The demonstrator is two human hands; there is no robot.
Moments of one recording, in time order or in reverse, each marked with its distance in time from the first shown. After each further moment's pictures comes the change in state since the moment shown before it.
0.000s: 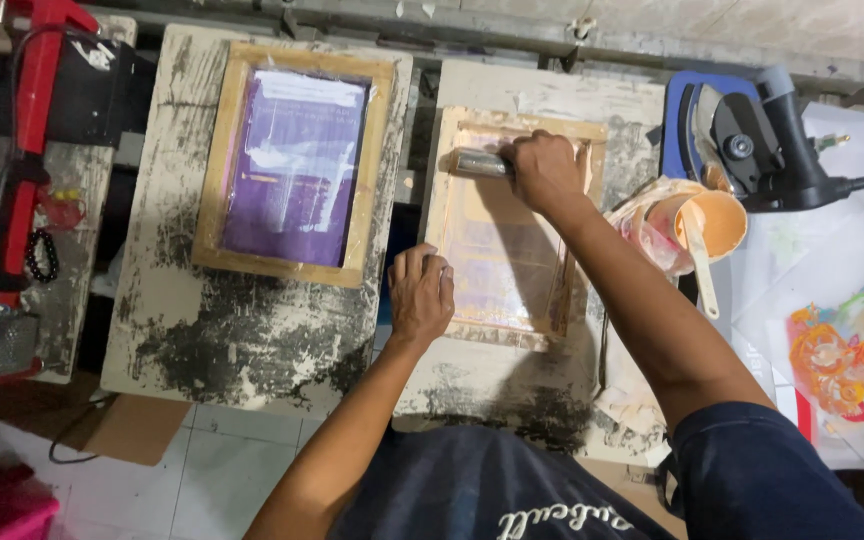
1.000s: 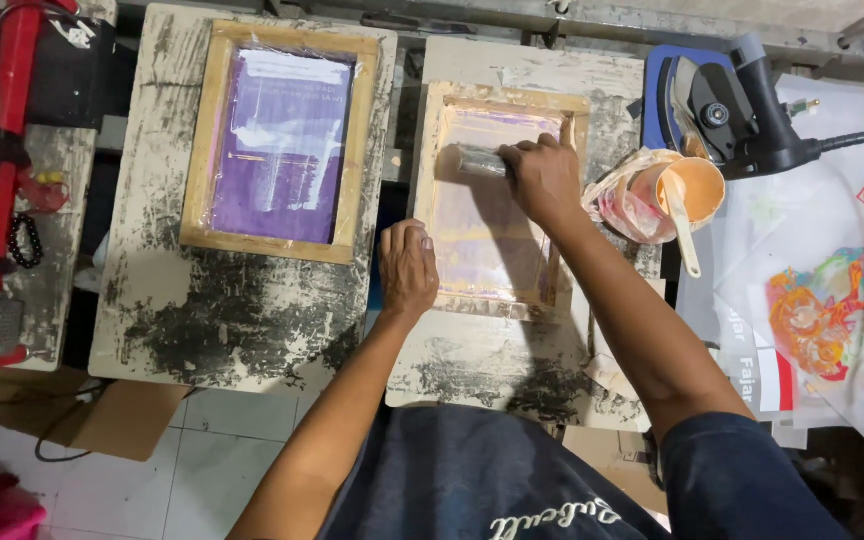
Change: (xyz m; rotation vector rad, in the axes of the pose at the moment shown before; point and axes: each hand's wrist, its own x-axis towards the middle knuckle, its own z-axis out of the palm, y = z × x) left_hand 0.002 0.010 -0.014 -0.114 0.149 0.104; right_hand -0.071 -0.014 -0.028 -0.002 0.224 -0.035
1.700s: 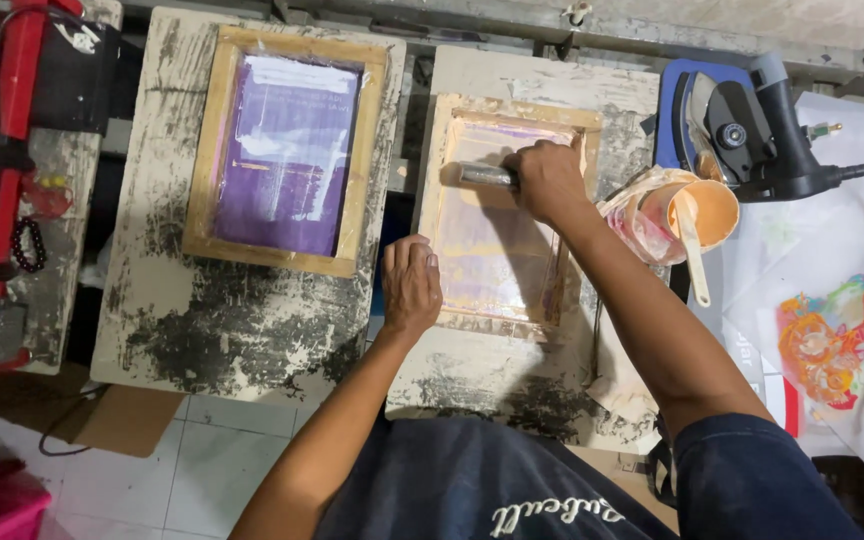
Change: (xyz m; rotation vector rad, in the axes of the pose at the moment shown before) left_hand -0.002 -0.011 0.007 0.039 -0.042 -0.026; right_hand 0.016 0.030 0.070 -0.010 -0.246 0.009
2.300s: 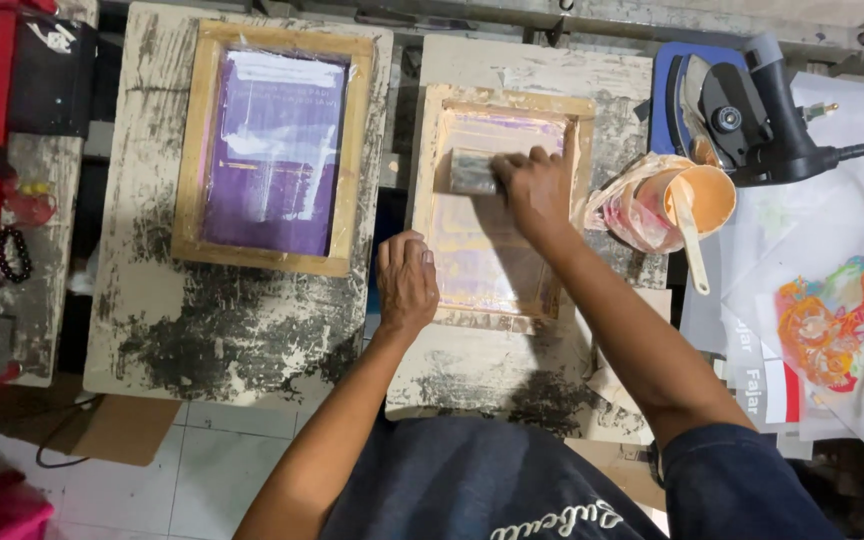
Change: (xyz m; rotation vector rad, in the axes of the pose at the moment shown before) left_hand 0.005 0.005 -0.004 -0.003 -0.016 0.022; right_hand -0.033 -0.043 -0.047 0.036 0.281 0.026
